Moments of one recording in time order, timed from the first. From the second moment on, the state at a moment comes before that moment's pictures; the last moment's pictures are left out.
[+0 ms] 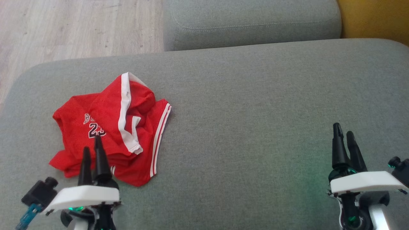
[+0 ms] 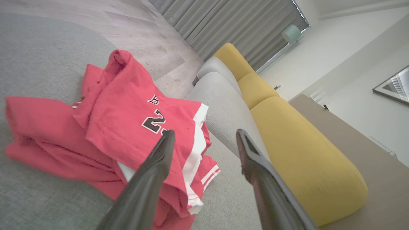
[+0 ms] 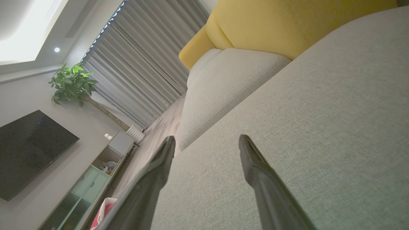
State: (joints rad) left arm -0.03 0.04 -0.04 0.16 -0.90 -0.09 -0.06; right arm -0.01 -0.04 -0.02 0.18 0.77 0.13 -0.06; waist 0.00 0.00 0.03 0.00
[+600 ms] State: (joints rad) left arm -0.04 0.06 -0.15 0.15 -0.62 -0.08 -0.11; right arm -0.01 -0.04 0.00 0.16 0.52 0.13 -0.11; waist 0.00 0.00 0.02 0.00
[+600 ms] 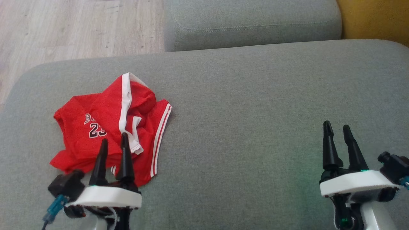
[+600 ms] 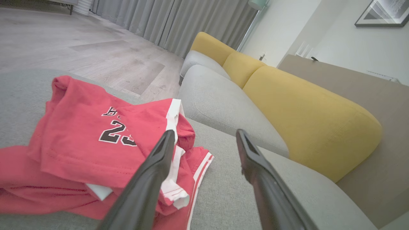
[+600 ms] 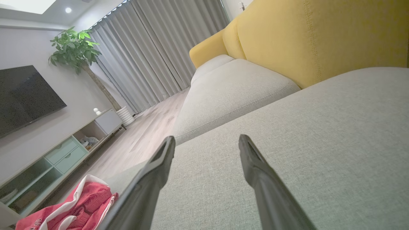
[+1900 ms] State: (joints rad) left arm -0.14 0.15 -0.39 0.27 -0.05 0.09 -0.22; right arm -0.02 -0.04 0.07 0.13 -0.08 0.13 -0.22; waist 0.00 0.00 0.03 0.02
